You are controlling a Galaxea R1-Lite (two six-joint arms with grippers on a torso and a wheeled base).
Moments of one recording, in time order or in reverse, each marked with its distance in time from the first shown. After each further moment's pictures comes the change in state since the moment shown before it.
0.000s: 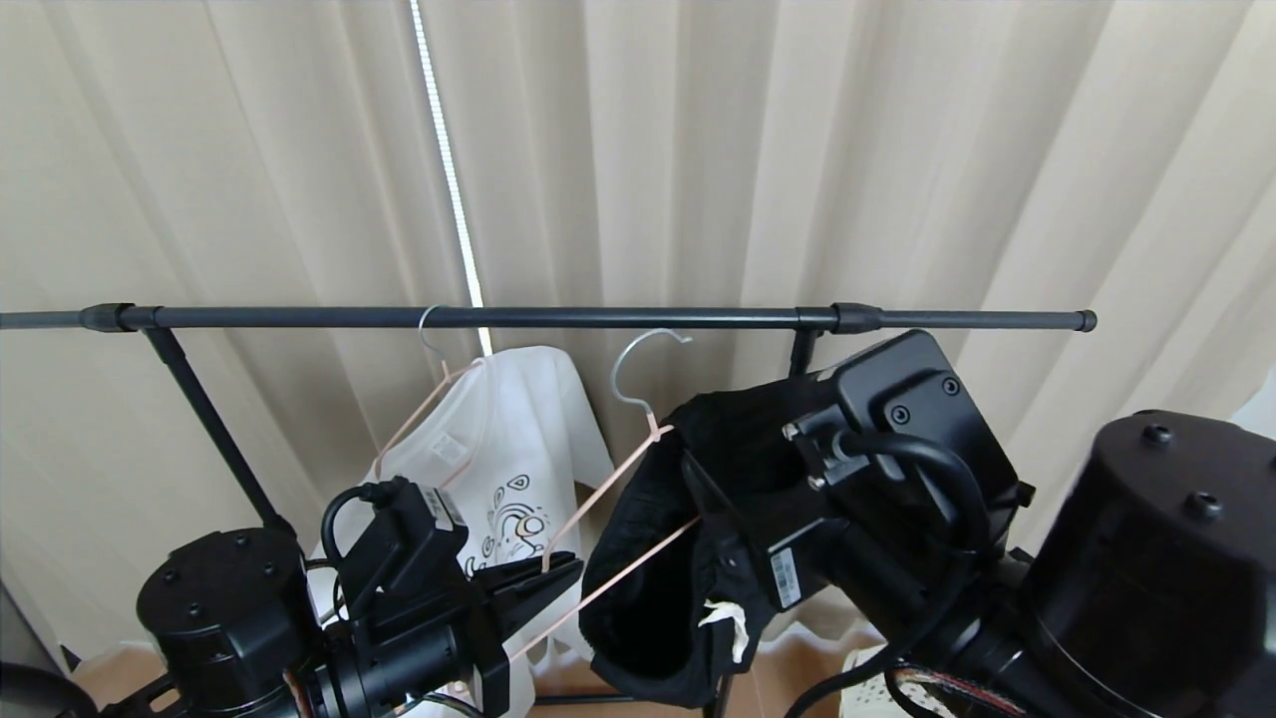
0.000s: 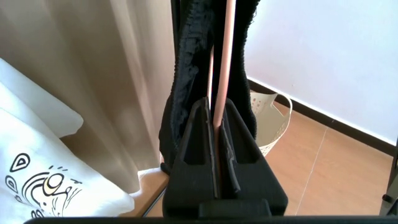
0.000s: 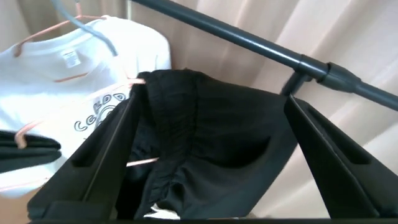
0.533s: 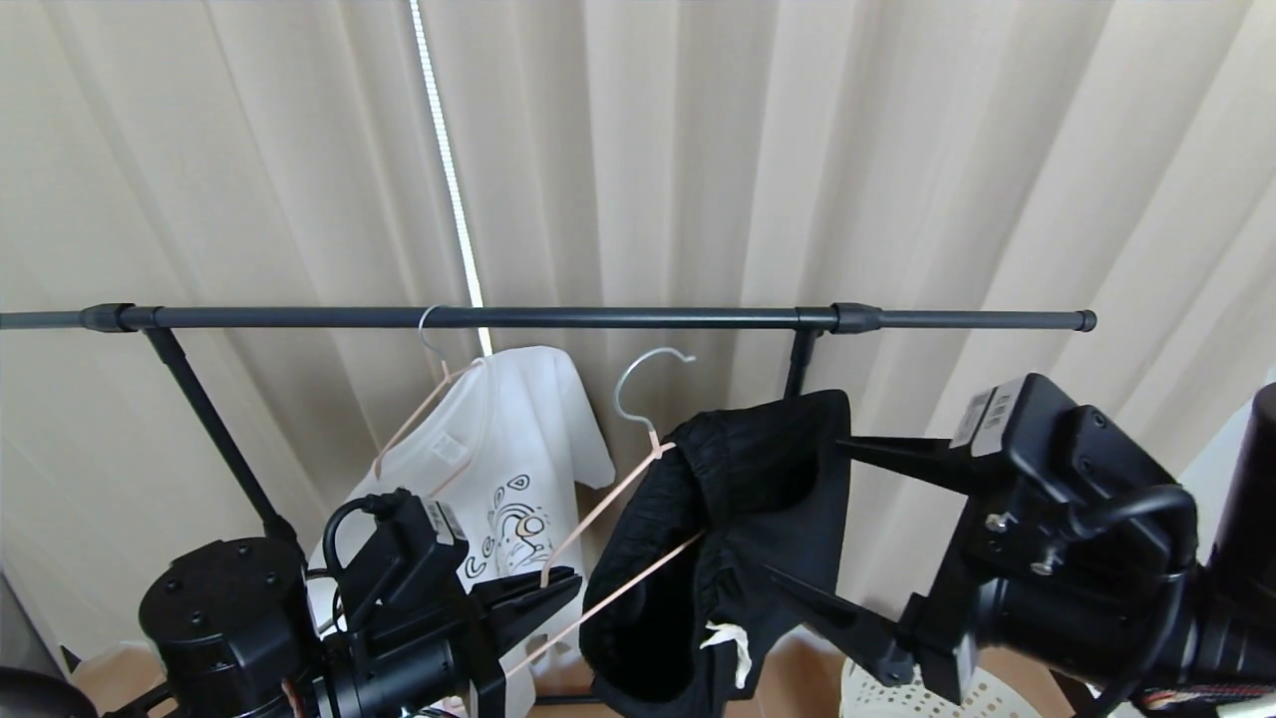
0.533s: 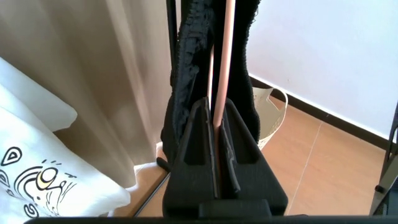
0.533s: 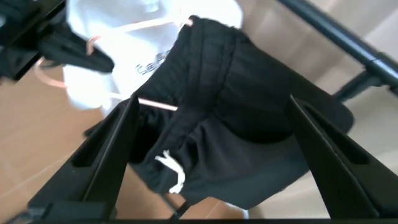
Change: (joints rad) left arm -0.001 0.006 0.025 0.000 -0.016 0.005; right arm -0.243 -0.253 0.077 0.388 0.621 -0.045
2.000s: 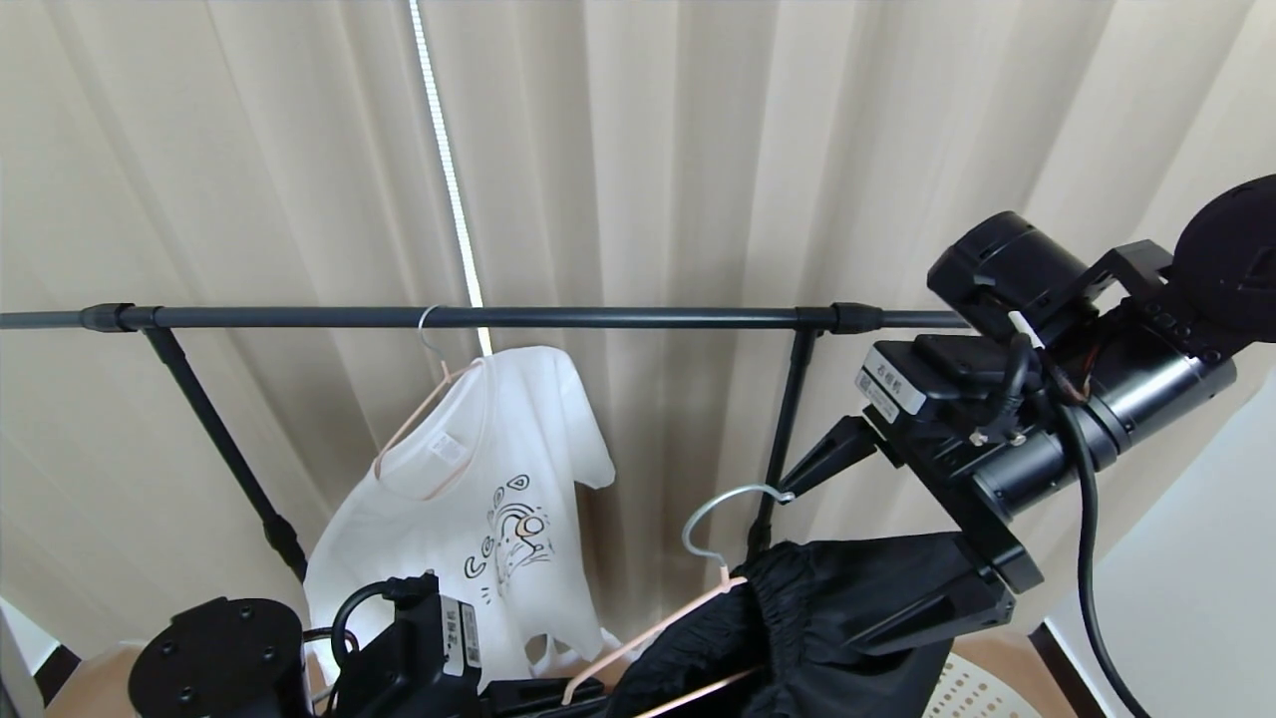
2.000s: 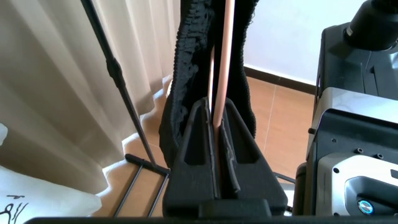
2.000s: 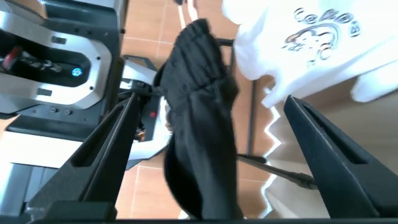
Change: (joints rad) left arm -0.103 -0.011 0.098 0.000 -0.141 0.074; right arm -0.346 0.419 -0.916 1.397 0.800 -0.820
